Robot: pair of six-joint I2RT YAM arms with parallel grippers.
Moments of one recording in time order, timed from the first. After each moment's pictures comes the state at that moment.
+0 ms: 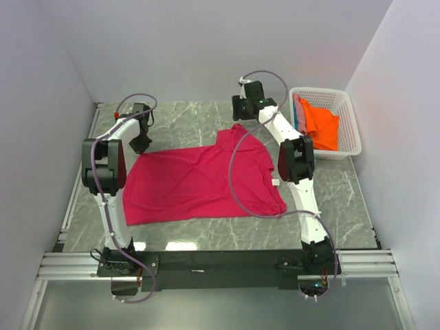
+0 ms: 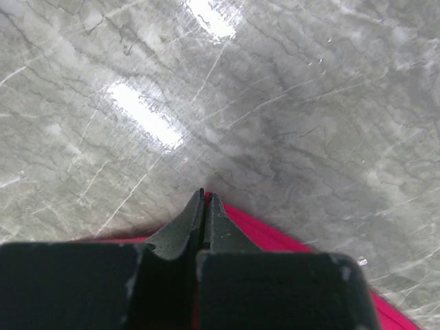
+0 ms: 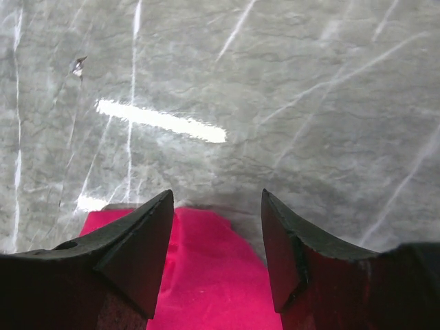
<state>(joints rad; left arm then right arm) -0.05 2.10 1.59 -0.71 -0.41 -0.77 0.31 2.56 2.37 -0.54 -0.07 0.14</state>
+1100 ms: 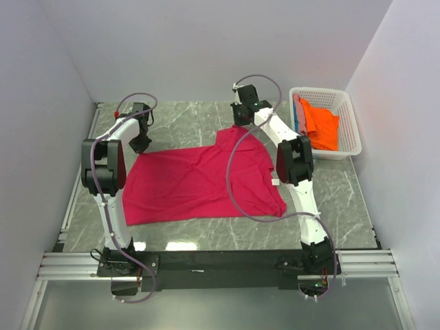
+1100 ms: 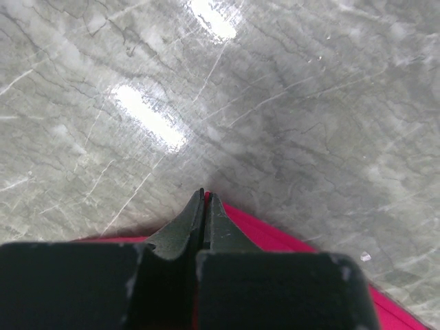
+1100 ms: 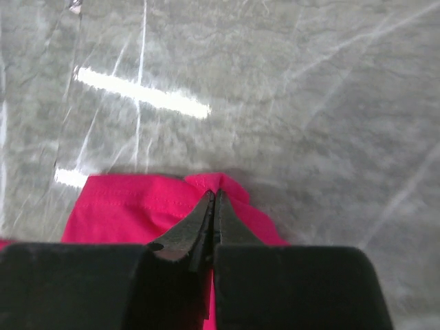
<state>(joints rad) -0.05 2.09 1.59 -0.72 -0.41 -0.74 0.36 2.53 2.30 -0.59 -0.02 0.10</state>
